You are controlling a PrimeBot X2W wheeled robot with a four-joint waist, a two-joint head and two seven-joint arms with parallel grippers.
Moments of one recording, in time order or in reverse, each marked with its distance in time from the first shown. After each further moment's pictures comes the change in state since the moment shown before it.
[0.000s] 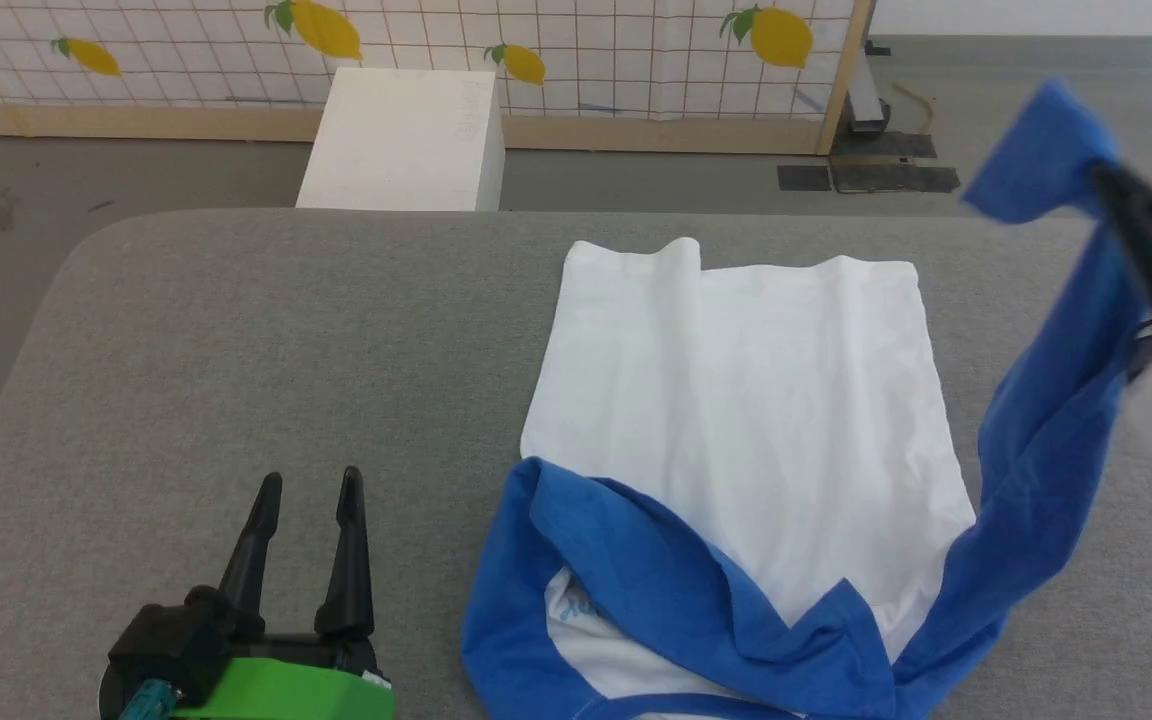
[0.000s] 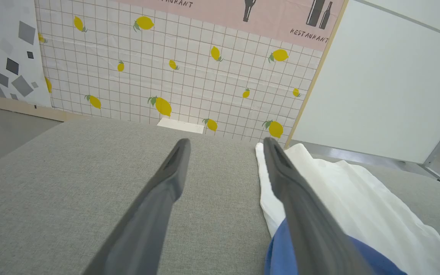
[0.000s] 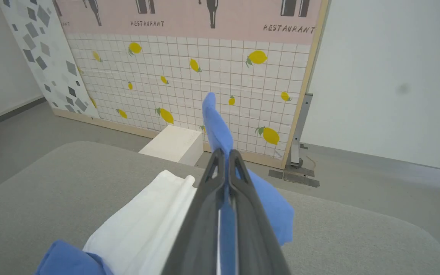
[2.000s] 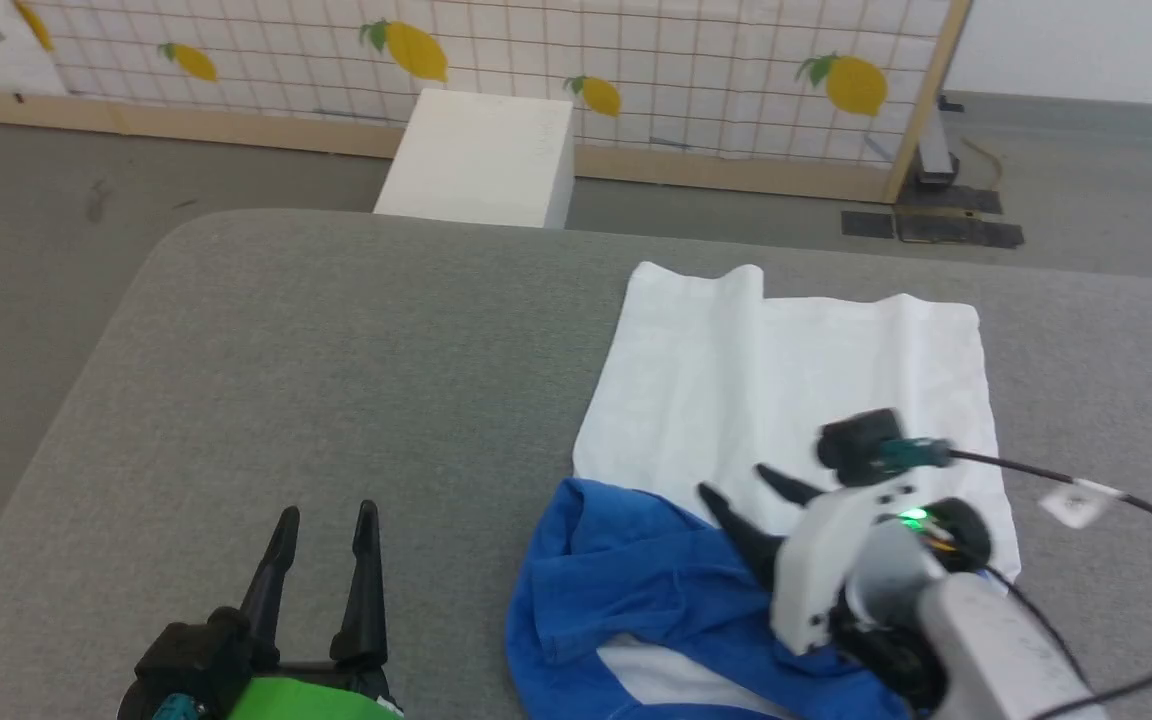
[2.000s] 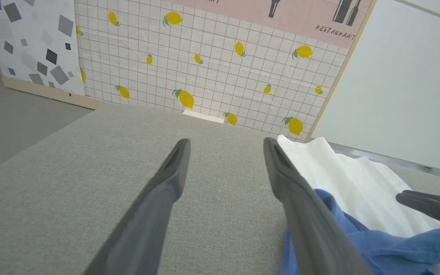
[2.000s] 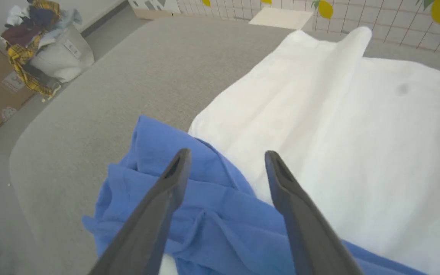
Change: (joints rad) left arm 0.030 0.019 -0.042 0.026 -0.016 0.037 0.013; right arm 0.079 0.220 0.466 0.682 -0.045 0.000 -0.380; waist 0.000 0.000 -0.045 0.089
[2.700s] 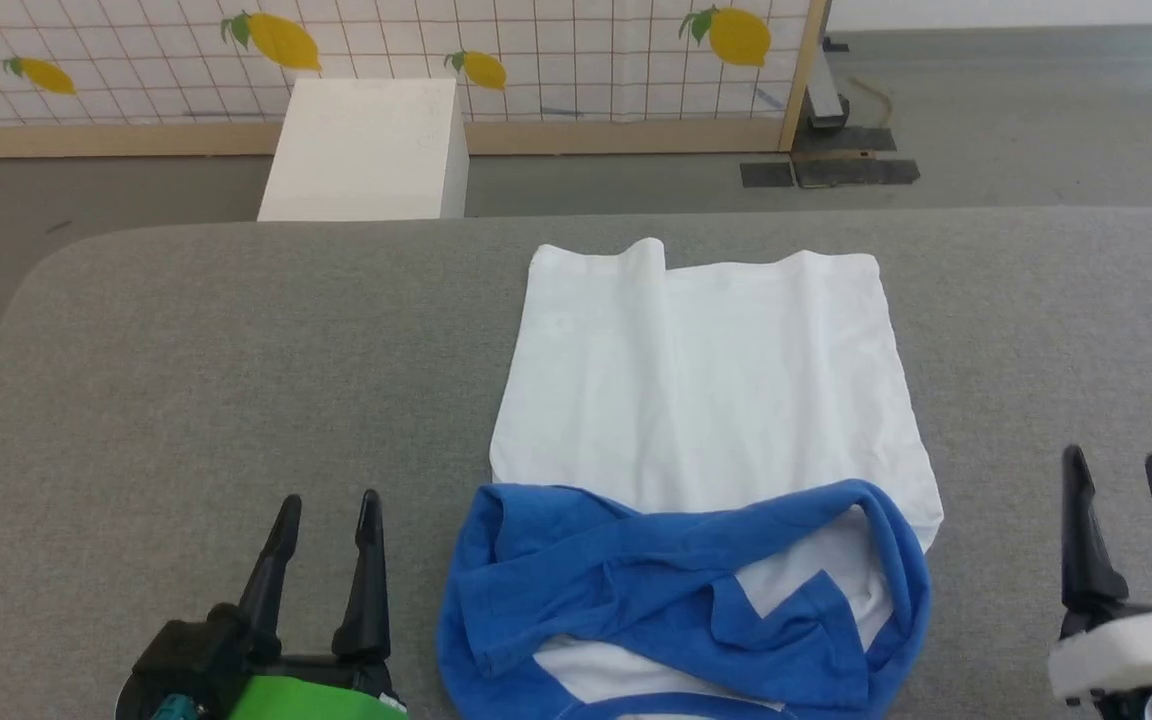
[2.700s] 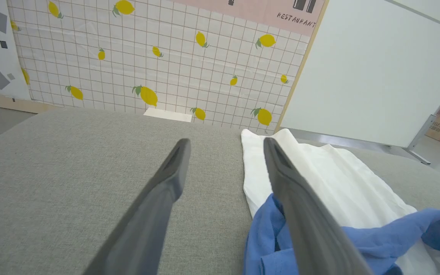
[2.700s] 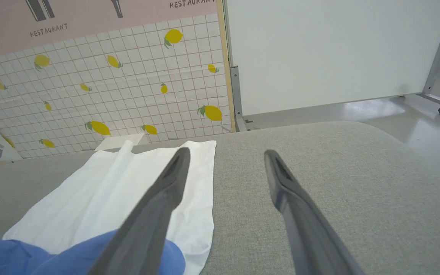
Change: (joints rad) left arm -0.002 0.006 -0.010 -0.030 0.003 -0.001 -0.011; right arm 0.386 0.055 -0.583 -0.475 -0.223 0.000 -0.336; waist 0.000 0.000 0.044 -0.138
